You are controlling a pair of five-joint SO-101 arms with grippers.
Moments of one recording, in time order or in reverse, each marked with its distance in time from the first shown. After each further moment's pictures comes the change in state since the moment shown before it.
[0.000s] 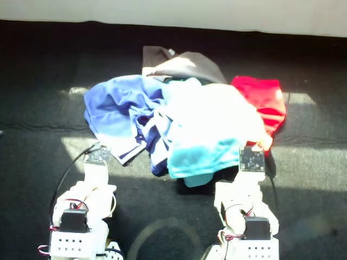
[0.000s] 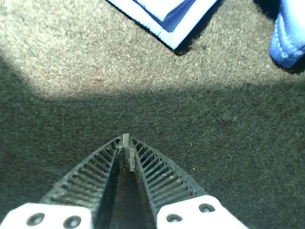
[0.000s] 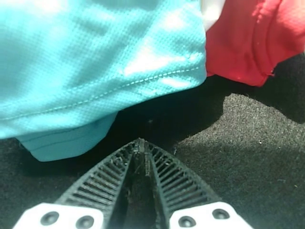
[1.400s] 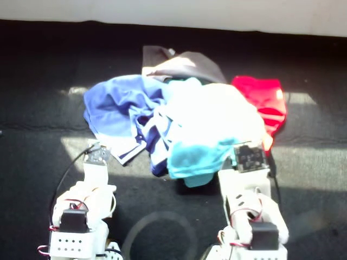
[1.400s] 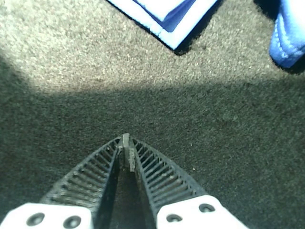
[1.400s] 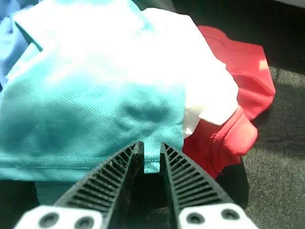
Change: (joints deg) left arm 0.0 0.0 0.0 0.0 0.0; right arm -0.3 0.2 -14.9 -6.5 14.2
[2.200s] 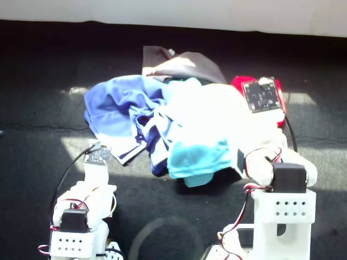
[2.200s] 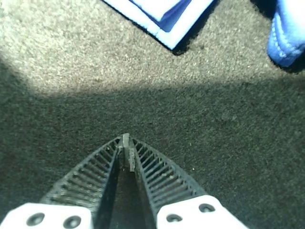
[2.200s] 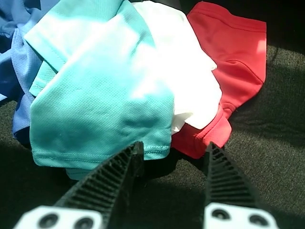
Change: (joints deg) left arm 1.0 0.0 0.0 0.0 0.0; right arm 0.0 53.8 -50.1 15.9 0.0
